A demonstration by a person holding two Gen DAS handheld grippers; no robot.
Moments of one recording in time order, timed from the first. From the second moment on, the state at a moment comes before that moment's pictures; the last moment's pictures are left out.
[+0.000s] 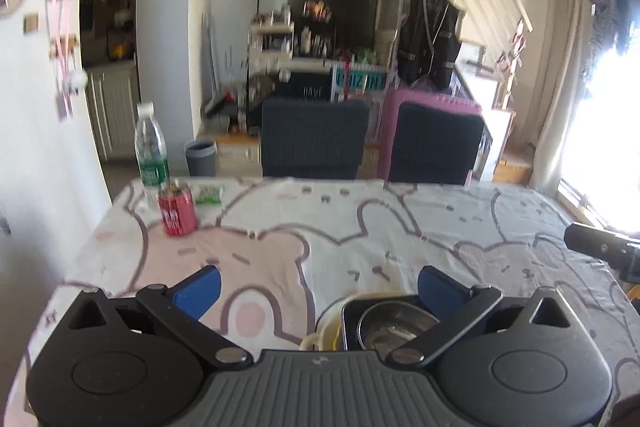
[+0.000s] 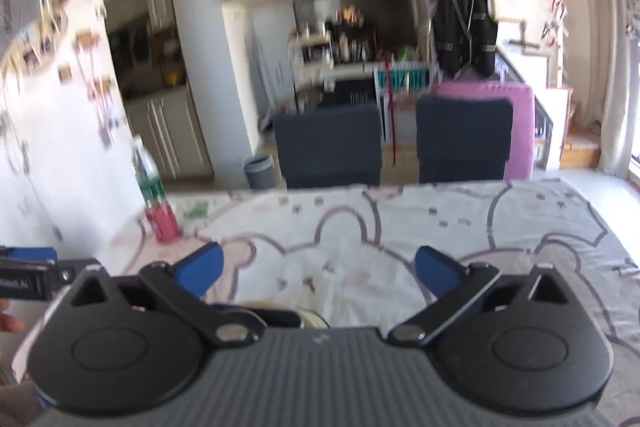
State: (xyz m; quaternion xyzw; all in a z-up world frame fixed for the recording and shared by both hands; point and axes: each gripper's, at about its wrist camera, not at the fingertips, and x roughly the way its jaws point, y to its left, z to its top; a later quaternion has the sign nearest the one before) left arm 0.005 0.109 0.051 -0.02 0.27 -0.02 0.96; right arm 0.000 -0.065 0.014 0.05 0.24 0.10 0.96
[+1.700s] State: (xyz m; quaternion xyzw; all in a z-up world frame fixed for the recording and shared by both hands) left arm -0.123 0.095 -0.028 0.02 0.29 0.01 0.96; right arm -0.150 -0.039 -0.062 -0.04 0.22 0.02 0.97
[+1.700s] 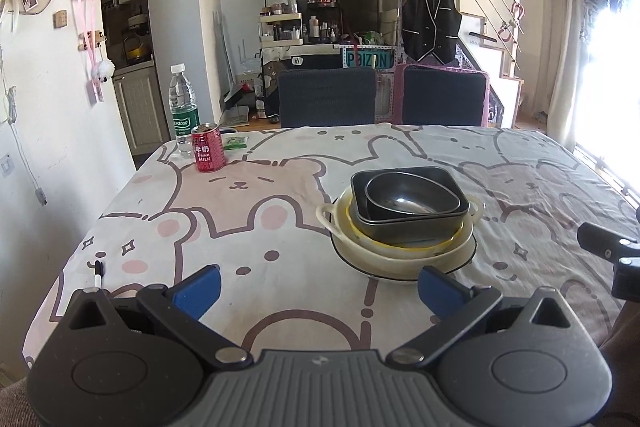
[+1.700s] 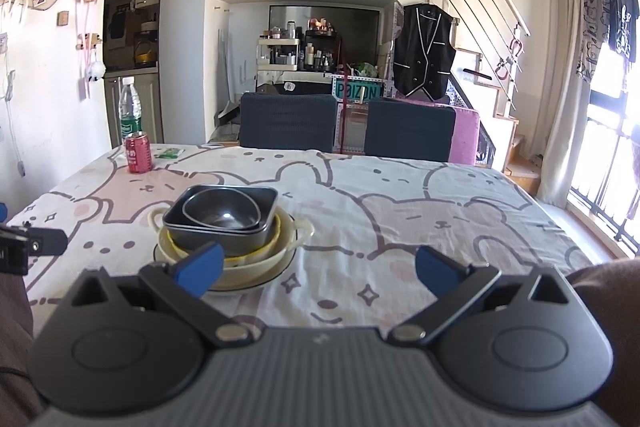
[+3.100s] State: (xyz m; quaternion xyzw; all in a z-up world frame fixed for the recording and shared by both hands) left arm -0.123 0.094 -0.028 0.02 0.29 0.01 0.96; right arm -0.151 -0.040 -0.062 -0.04 0.22 0.01 0.97
